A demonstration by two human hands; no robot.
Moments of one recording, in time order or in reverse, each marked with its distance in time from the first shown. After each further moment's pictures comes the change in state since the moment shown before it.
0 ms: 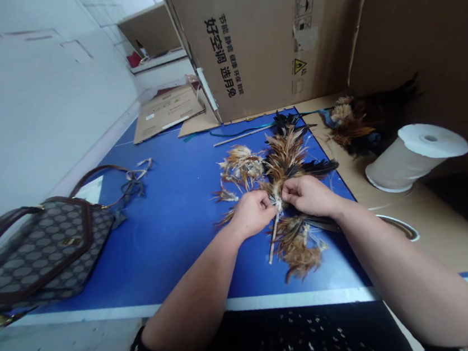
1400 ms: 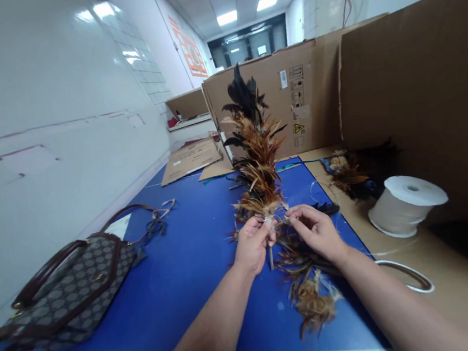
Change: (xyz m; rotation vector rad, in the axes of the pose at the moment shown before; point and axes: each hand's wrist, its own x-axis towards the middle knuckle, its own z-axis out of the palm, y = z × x) left_hand 0.005 0.019 -0.005 -1.341 0.172 -0.039; right_hand -0.009 -0.023 0.008 0.416 0.505 -0.149
